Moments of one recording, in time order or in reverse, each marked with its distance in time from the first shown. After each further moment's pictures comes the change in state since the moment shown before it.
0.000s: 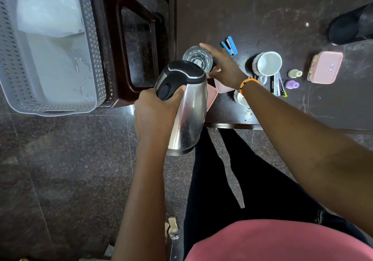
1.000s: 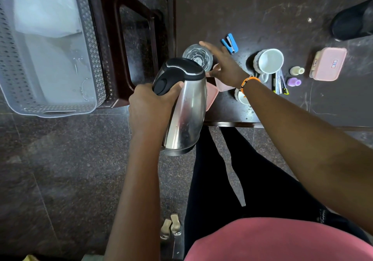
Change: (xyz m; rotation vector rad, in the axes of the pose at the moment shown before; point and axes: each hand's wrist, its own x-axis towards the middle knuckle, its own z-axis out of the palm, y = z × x) left_hand 0.013 0.005 -0.007 0.077 -0.022 -0.025; right_hand 0.004 0.007 0.002 0.079 -0.021 0.022
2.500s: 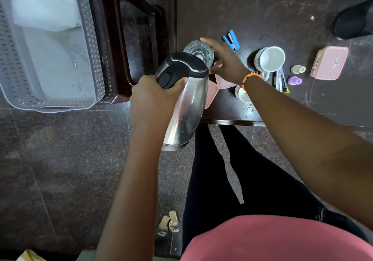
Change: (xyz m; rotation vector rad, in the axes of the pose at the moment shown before) left_hand -0.001 0.008 0.002 0.075 -0.001 0.040; right_hand 0.001 -0.001 -0.002 -0.001 0.000 0.009
